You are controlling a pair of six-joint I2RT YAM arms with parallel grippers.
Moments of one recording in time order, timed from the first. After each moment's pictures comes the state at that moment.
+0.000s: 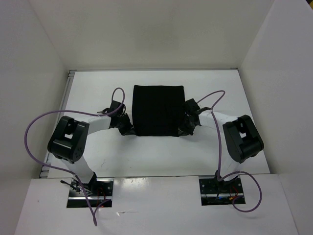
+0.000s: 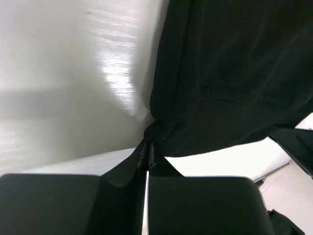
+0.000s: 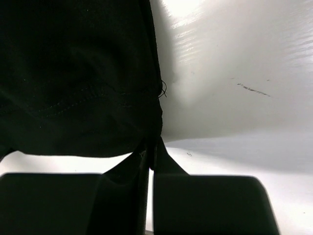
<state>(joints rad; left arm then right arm) -0.31 1.70 0.85 -0.23 0.31 -0.84 0.41 1.67 0.91 -0.46 -0.11 0.90</state>
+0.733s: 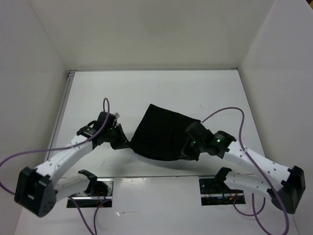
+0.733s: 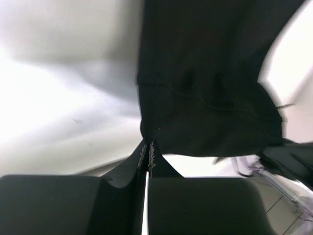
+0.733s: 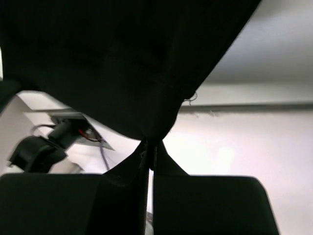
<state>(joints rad) -0.42 1.10 0.69 -0.59 0.33 -0.85 0.82 0.97 0.75 -0.86 -0.08 1.31</state>
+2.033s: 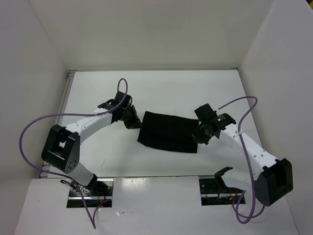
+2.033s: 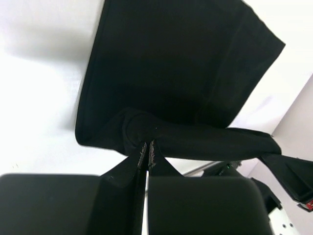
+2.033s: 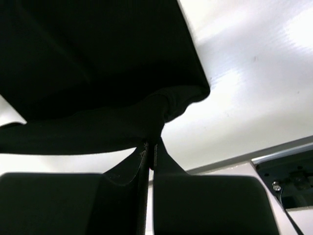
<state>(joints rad) -0.42 1.56 1.04 -0.48 0.31 -0.89 0.46 1.13 0.89 -0.99 0.12 1.16</state>
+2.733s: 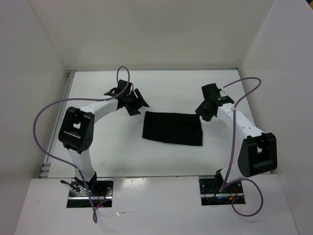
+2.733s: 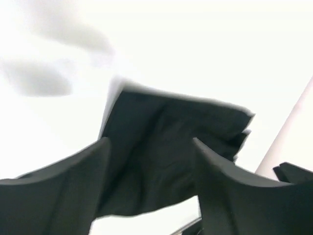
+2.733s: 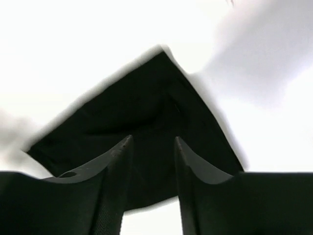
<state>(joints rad) -0.34 1.87 1.29 -0.32 0.26 -0.90 0.23 1.45 1.08 -0.72 0.21 0.94</state>
